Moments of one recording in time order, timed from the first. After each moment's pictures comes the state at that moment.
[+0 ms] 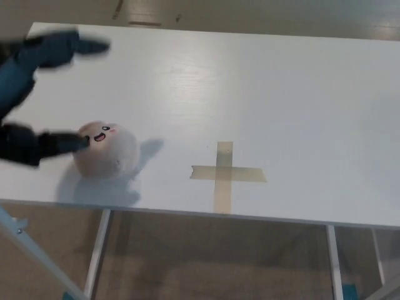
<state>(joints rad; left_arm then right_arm) -0.20 0.65 0.26 -0.50 0.33 0.02 -0.51 -0.28 -0.27 -0.33 1.31 0.09 -0.01 0.03</state>
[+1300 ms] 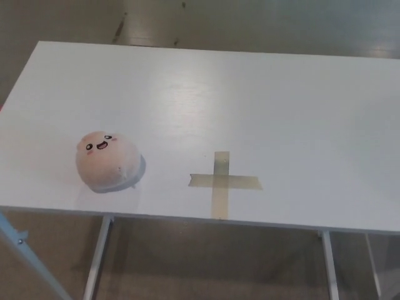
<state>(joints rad) 0.44 0.48 0.16 0.40 0.27 -0.17 -0.42 -0.03 -0.26 -0.27 1.33 0.07 -0.02 0.03</state>
